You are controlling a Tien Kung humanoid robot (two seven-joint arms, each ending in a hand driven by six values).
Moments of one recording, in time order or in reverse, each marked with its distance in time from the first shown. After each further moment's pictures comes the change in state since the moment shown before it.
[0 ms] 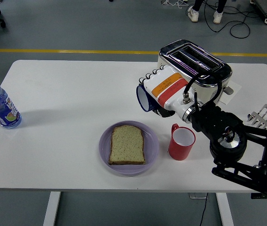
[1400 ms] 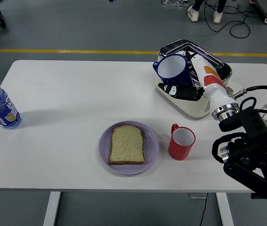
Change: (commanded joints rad) left arm 0.012 0.000 0.000 0.001 0.015 0.000 0.000; right arm -0.332 -0.018 0.359 0.110 0.710 -0.627 0.105
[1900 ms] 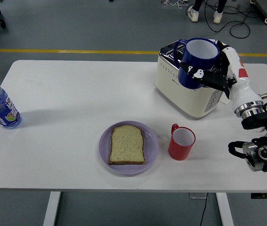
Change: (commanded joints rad) left arm 0.004 -0.001 0.006 0.000 0.001 0.000 -0.001; right arm -0.132 -0.021 0.227 0.023 0.428 0.000 0.307
